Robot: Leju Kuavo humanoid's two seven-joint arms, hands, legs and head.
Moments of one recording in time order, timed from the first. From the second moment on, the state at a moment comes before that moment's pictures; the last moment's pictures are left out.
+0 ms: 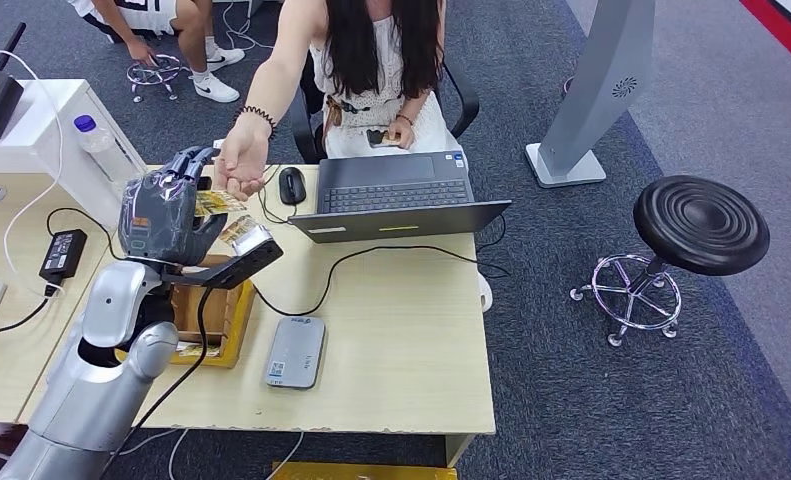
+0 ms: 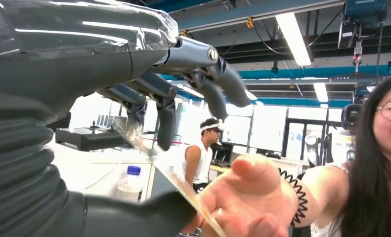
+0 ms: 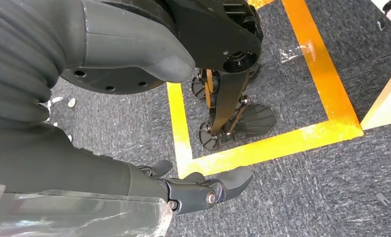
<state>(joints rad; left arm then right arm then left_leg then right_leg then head) -0.46 0.23 -0.41 -1.29 -1.18 0.16 0.11 -0.07 0.13 -0.99 -0.22 0.68 0.03 -0.22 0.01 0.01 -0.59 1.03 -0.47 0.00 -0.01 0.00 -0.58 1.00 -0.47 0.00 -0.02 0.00</state>
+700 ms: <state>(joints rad) -0.50 0.20 -0.41 -1.25 -1.16 0.17 0.11 -0.07 0.13 -1.00 -0.22 0.69 0.03 -0.21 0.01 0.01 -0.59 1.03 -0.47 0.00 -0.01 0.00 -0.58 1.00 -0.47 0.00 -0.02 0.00</state>
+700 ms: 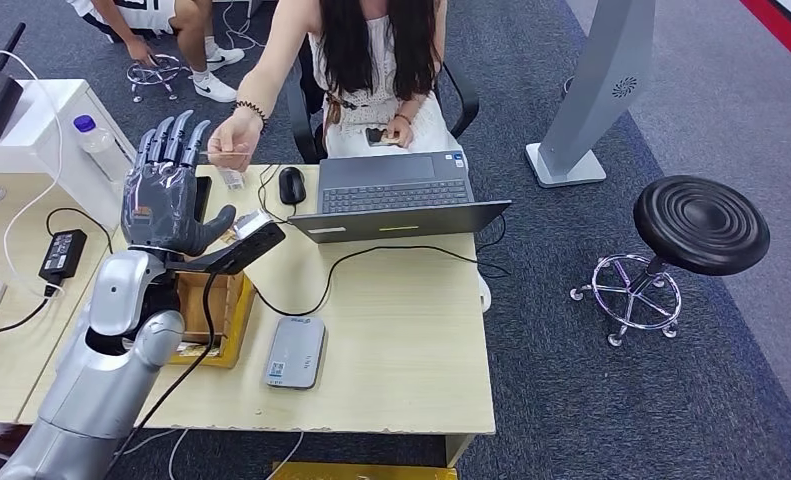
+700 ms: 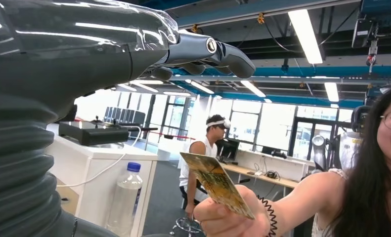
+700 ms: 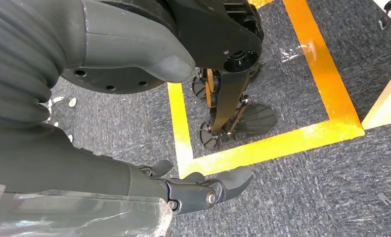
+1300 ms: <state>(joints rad) -0.31 0.25 -0.42 -1.41 -1.11 0.21 0.05 -0.06 0.13 -1.03 -0.22 0.67 0.03 -0.21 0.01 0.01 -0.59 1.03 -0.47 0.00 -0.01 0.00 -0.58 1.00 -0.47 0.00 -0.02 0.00</state>
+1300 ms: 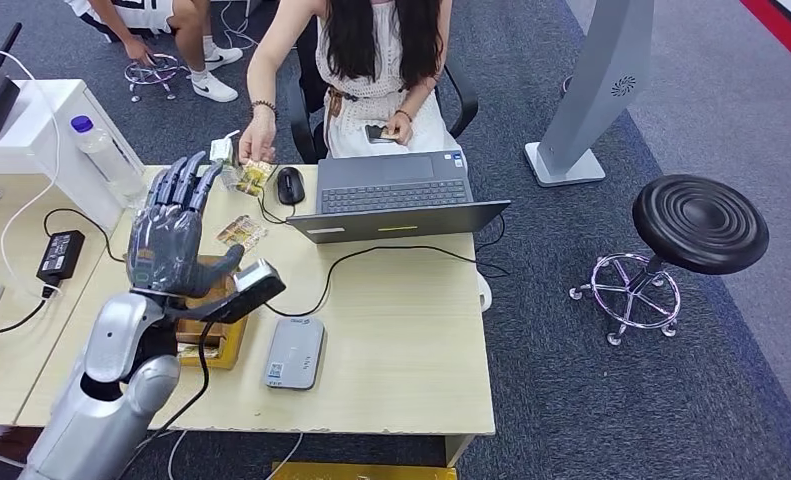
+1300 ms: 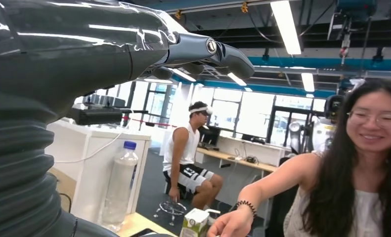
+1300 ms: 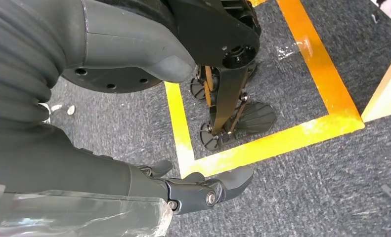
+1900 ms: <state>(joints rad) 0.11 0.41 -0.43 -1.79 -1.20 0.26 0.01 -0.05 0.13 -1.11 -0.23 0.64 0.02 -0.22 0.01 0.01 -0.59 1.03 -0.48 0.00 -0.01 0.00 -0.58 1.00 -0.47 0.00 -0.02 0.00</state>
